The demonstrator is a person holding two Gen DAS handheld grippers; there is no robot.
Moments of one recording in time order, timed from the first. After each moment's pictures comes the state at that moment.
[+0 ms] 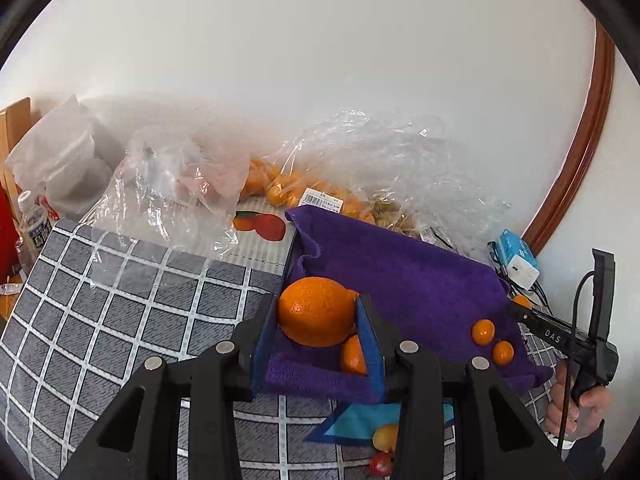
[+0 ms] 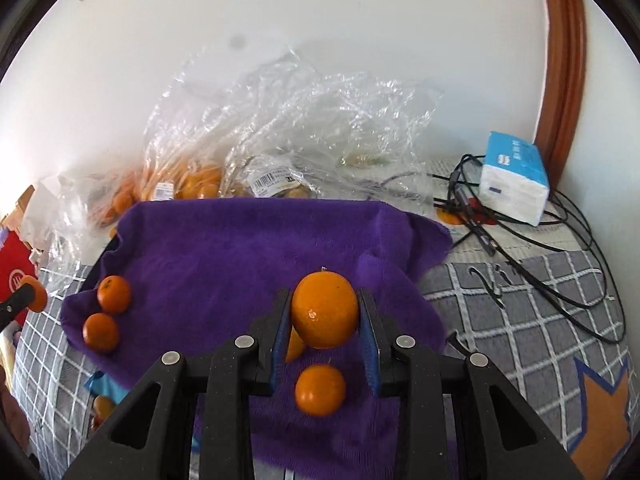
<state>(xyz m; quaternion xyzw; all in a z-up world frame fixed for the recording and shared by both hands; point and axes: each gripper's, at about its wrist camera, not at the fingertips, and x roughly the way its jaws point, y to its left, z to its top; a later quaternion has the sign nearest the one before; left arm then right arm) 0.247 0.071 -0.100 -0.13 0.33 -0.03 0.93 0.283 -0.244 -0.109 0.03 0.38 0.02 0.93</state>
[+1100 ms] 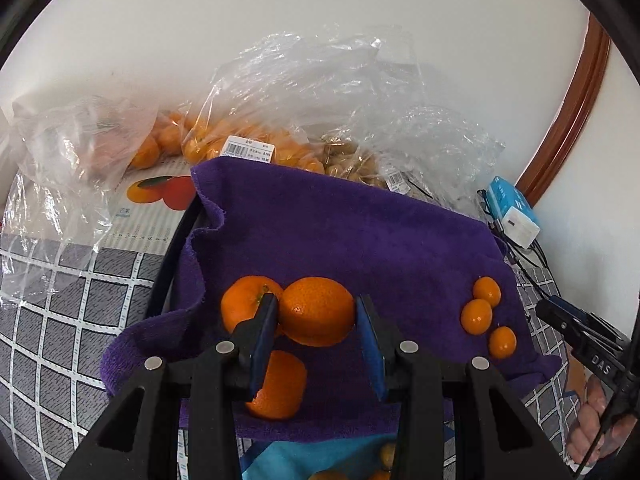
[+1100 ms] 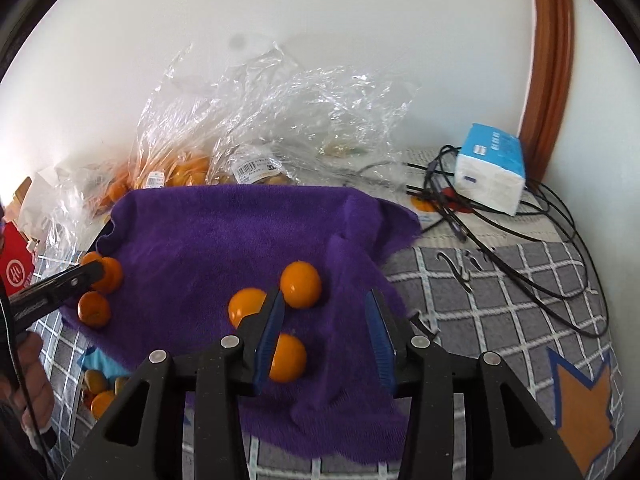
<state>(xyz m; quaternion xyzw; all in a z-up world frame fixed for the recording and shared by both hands) 0.310 -0.004 -0.138 -0.10 0.41 -0.08 0.90 0.253 -0.265 -0.101 0.02 0.39 0.01 0.92</state>
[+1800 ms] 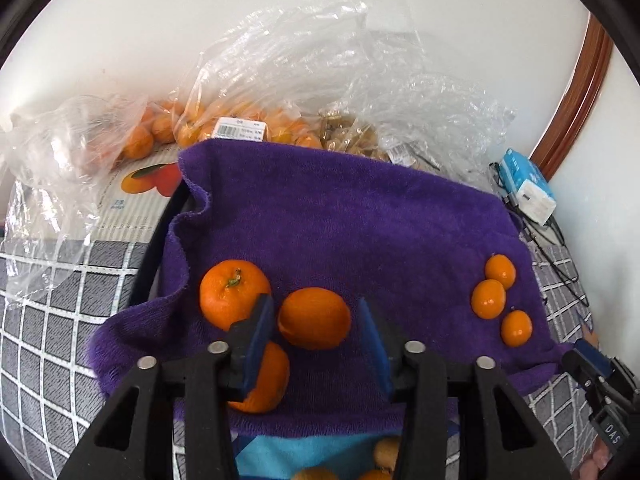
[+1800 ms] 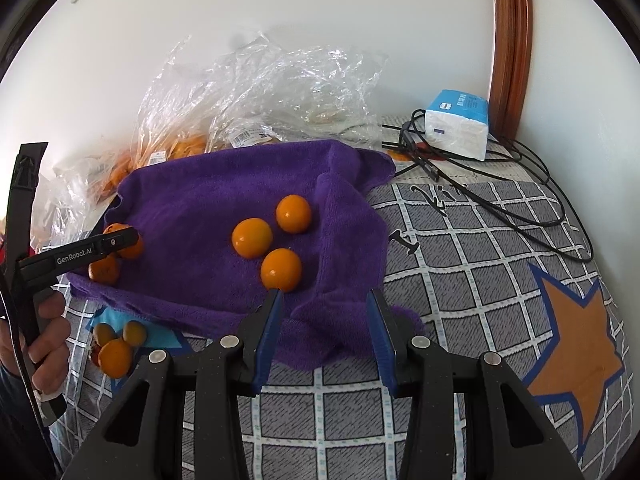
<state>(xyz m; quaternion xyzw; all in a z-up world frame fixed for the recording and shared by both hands) 0.309 -0.021 -0.139 -0.07 0.44 -0.06 0.89 0.196 -0.265 -0.112 0.05 0.40 -0.02 0.91</state>
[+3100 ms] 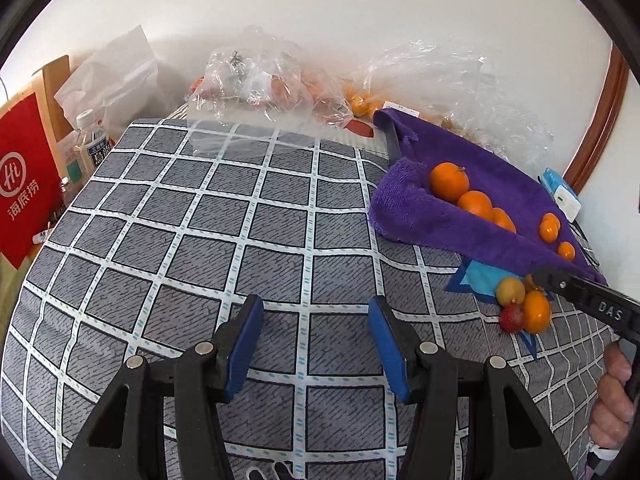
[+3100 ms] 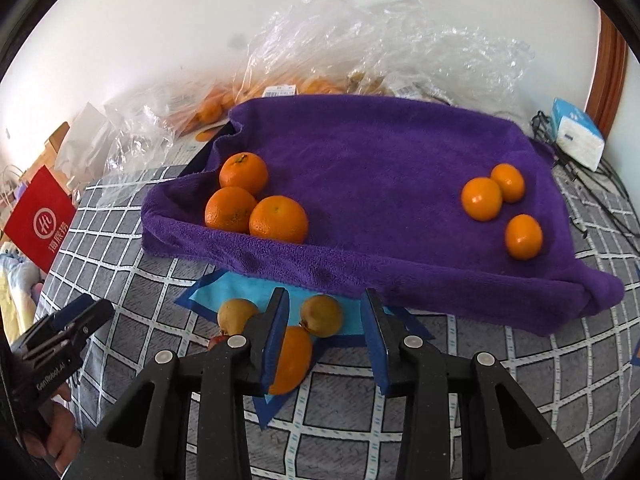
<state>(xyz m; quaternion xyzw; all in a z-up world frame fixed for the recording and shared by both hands) 0.171 0.132 -0.176 -0.10 0.40 0.02 0.91 0.208 -0.103 -0.148 0.01 0.44 0.07 0.89</state>
